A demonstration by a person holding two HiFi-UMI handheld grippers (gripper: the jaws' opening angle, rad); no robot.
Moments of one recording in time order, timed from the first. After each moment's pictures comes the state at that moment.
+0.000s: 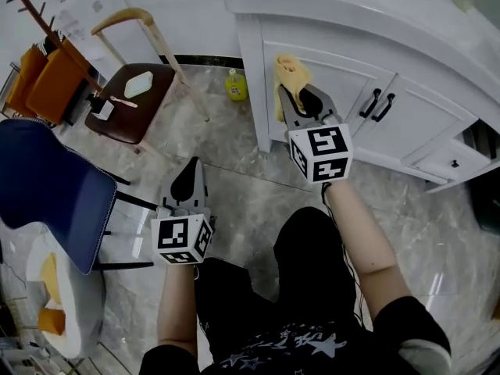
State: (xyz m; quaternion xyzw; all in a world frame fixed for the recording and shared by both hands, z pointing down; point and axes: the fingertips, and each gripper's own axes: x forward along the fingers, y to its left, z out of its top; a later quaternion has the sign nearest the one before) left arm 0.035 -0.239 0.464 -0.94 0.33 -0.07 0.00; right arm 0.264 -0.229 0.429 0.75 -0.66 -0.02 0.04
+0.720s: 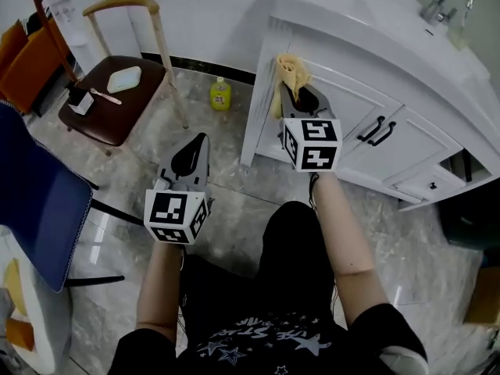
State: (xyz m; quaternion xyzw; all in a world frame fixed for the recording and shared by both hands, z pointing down) left arm 0.070 -0.306 0.467 -0.97 0.25 -0.02 -0.01; right arm 0.278 -0.297 0.444 0.80 -0.60 -0.02 0.09
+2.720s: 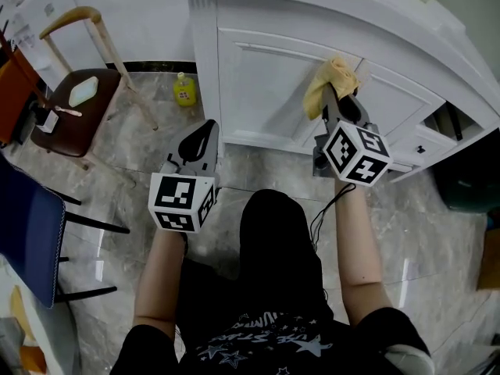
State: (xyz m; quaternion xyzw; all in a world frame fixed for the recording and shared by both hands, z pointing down) left arm 0.181 -0.223 0.488 -0.99 0.17 -0.04 0.00; right arm 0.401 -0.106 0.450 0.87 -0.49 0.03 -0.04
